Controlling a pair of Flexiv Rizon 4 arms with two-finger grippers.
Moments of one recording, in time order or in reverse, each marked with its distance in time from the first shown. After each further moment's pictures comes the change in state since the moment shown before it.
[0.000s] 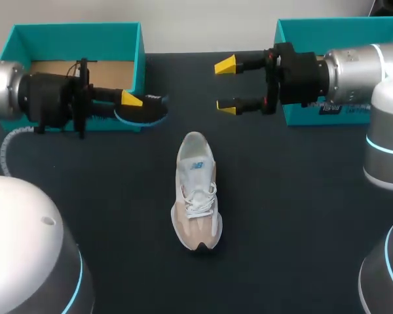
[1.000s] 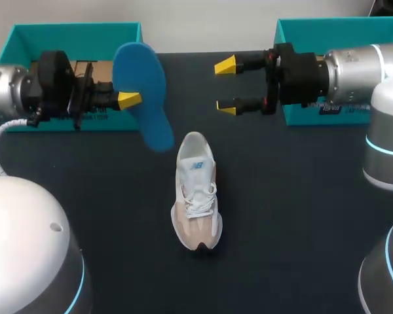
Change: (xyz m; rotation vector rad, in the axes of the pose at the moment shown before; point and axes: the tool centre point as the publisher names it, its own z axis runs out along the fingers) left arm -0.011 0.000 -0.001 0.162 -0.097 -0.977; right arm 0.000 0.000 0.000 -0.001 0.001 0.000
